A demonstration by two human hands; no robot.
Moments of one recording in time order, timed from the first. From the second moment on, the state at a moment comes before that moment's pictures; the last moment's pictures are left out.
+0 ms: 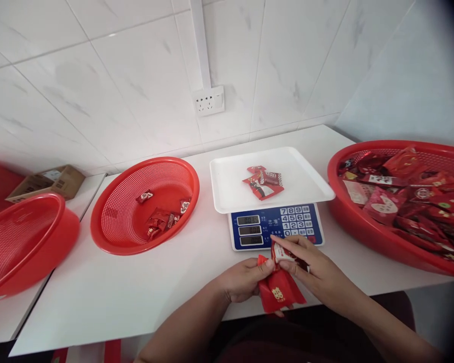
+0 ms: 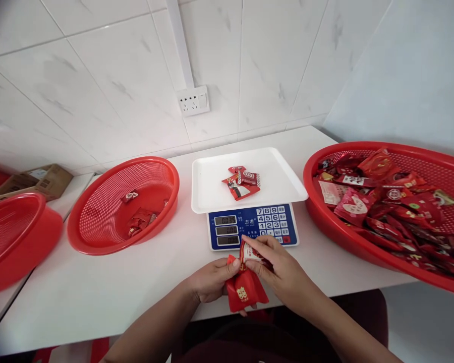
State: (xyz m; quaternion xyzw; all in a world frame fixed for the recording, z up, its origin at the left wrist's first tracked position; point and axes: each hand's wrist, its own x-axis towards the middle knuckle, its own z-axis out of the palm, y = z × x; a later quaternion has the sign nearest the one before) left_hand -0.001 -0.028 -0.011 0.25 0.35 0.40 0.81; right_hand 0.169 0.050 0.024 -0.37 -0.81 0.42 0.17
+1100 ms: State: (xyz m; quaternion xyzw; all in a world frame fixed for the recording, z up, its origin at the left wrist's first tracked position) left_hand -0.002 -0.027 -0.011 0.32 0.38 0.37 0.79; right_hand 0.185 0.041 0.026 -0.27 -0.81 0.51 0.08
